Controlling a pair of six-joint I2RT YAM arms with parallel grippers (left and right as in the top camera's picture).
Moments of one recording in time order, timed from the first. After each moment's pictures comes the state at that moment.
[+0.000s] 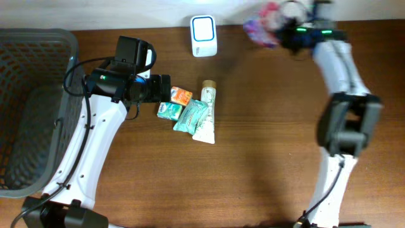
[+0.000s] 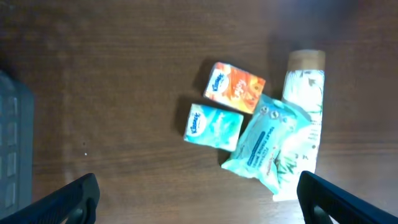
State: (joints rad) left arm -0.24 1.63 1.57 -1.01 -0.05 -0.19; right arm -0.19 2.37 2.11 -0.63 -0.52 0.94
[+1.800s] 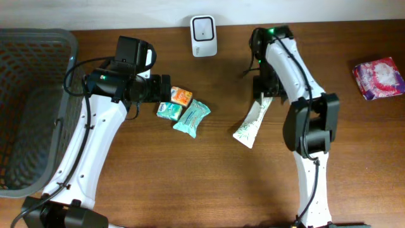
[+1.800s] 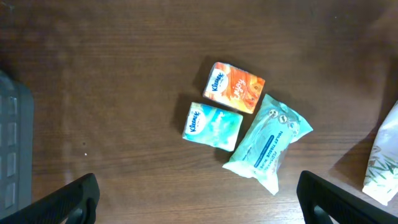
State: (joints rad) left arm -0.24 1.63 1.57 -1.01 -0.05 -0.19; right arm 0.19 2.44 2.27 -1.67 0.13 0.34
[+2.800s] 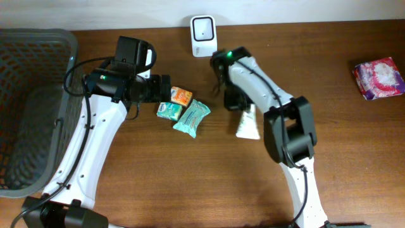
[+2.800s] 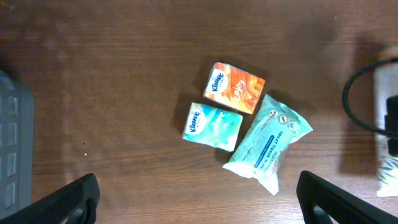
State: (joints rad) left arm -0.24 1.63 1.57 -1.01 -0.05 -0.19; right arm 0.39 2.41 2.09 -1.44 0.15 0.44
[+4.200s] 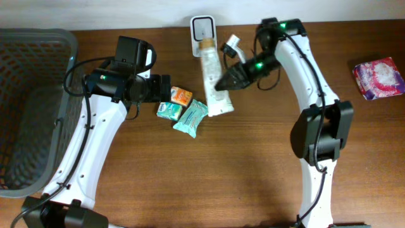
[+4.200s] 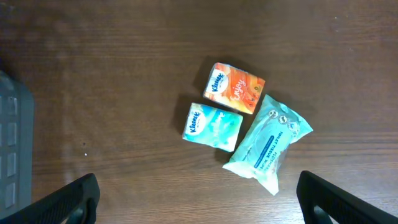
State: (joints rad) left arm -0.24 1.63 1.57 -1.01 -0.05 -0.19; right arm 0.18 2.32 2.25 -1.58 -1.07 -0.65
